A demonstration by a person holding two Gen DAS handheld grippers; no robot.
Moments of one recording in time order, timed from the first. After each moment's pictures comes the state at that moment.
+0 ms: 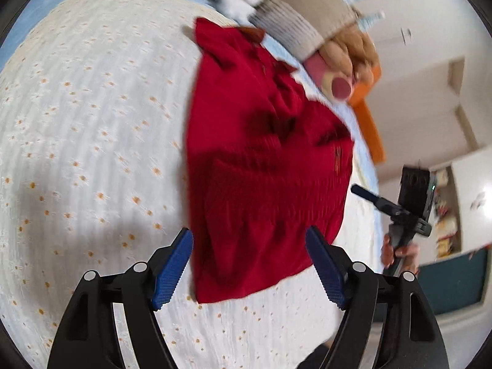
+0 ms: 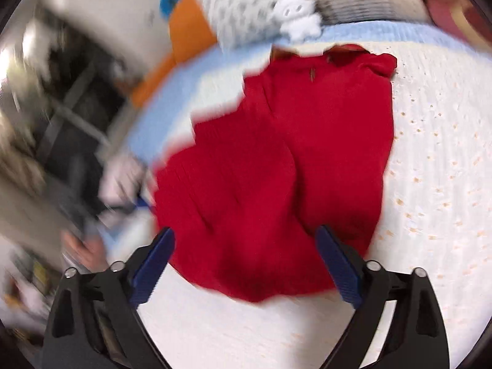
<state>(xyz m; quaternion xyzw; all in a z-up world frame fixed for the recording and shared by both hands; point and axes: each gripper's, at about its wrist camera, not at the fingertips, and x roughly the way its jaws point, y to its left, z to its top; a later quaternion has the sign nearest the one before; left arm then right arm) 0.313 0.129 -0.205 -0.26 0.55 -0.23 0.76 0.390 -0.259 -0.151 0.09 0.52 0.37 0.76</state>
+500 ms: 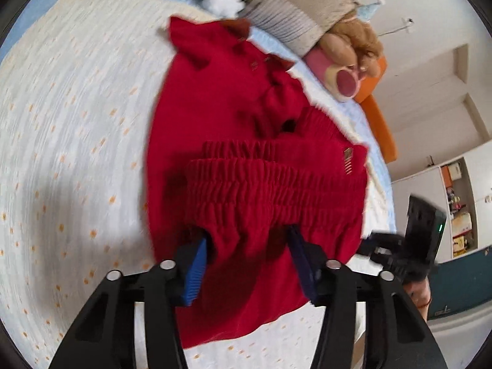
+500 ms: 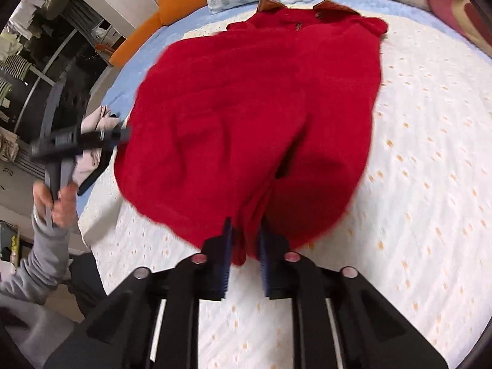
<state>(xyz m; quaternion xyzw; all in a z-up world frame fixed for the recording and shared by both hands) 0.340 0.084 -0.200 -0.25 0.54 -0.22 0.78 0.340 -0.270 -0.188 0.03 0.56 0.34 0.76</state>
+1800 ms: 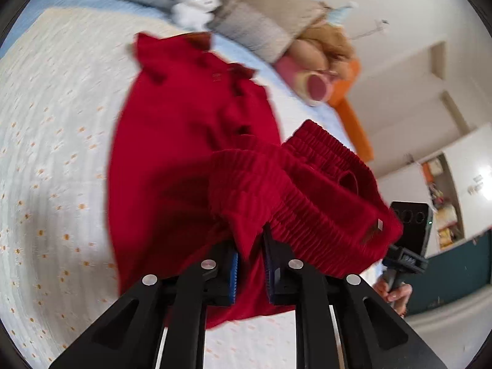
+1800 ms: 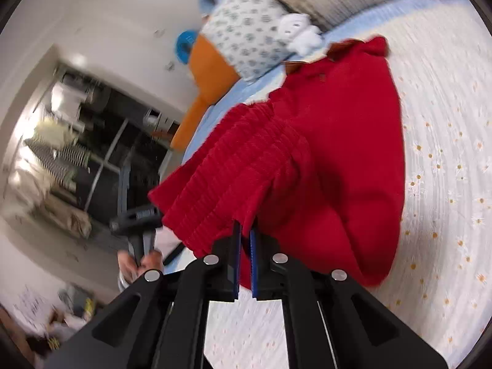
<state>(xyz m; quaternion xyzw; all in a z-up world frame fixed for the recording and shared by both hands) 0.322 0.063 -0.173 -0.26 0.50 -0.27 0.78 0.321 -0.305 -0.161 0.27 0.45 0.40 0.75</state>
